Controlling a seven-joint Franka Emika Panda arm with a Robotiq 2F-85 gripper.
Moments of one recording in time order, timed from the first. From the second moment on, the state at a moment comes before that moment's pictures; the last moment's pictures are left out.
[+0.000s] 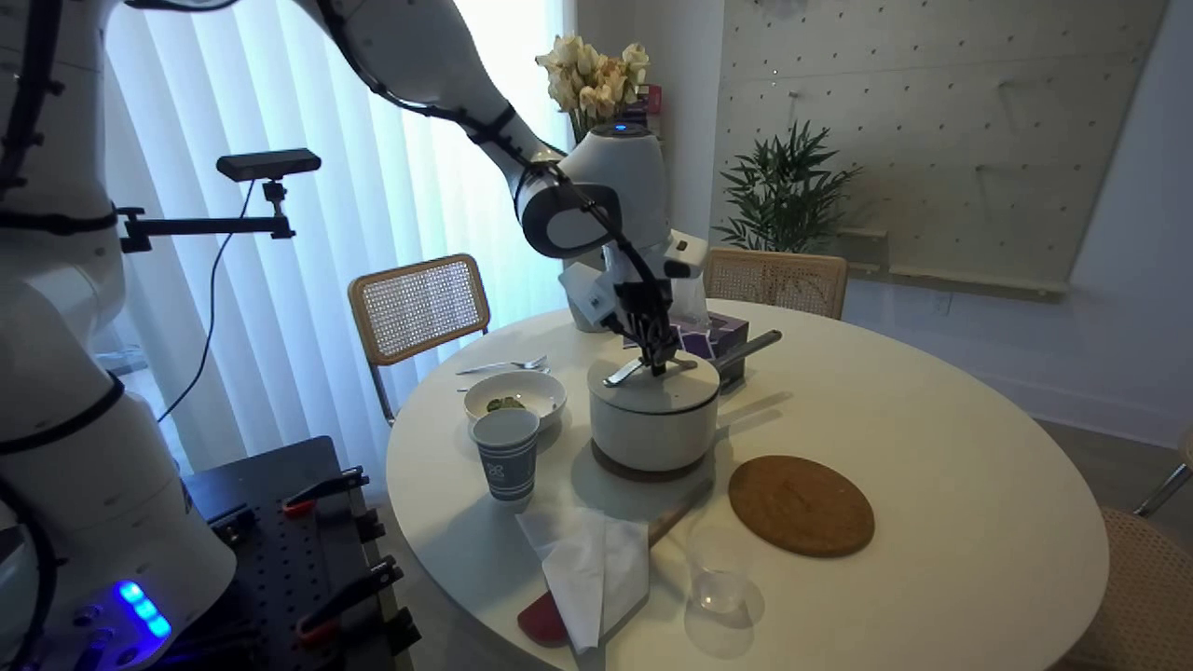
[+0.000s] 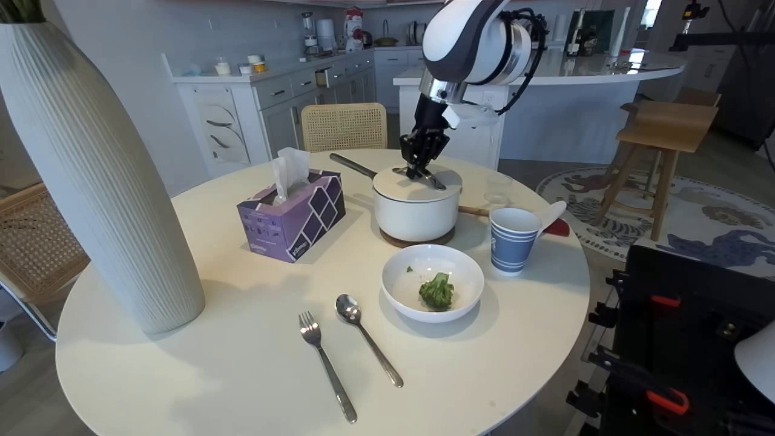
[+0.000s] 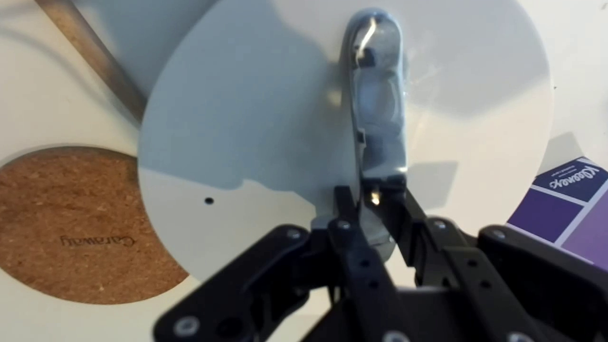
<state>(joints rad) -0.17 0.31 0.02 -2.14 0.29 2.71 -0.17</state>
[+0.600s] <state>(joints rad) -0.19 0.34 0.03 -2.11 0.29 2.72 -0.18</state>
